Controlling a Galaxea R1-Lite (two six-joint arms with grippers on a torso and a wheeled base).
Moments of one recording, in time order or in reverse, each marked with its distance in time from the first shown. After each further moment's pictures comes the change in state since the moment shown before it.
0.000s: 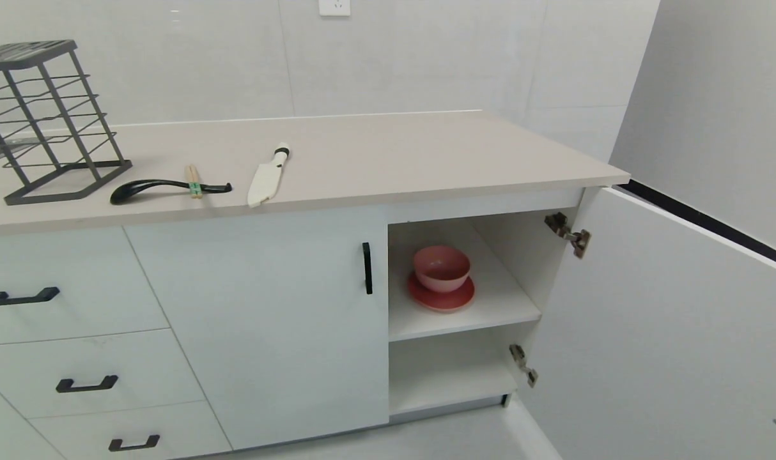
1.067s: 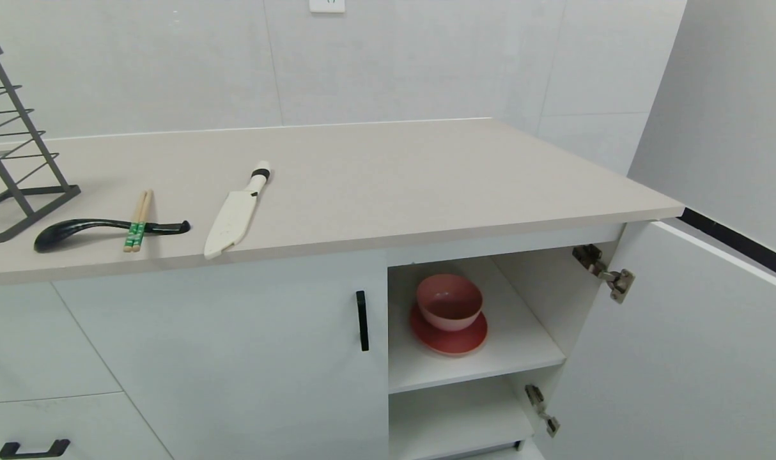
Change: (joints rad) left arm 0.000 0.000 0.000 -0.027 -0.095 0.096; right arm 0.000 0.002 0.000 -0.022 0.029 -0.038
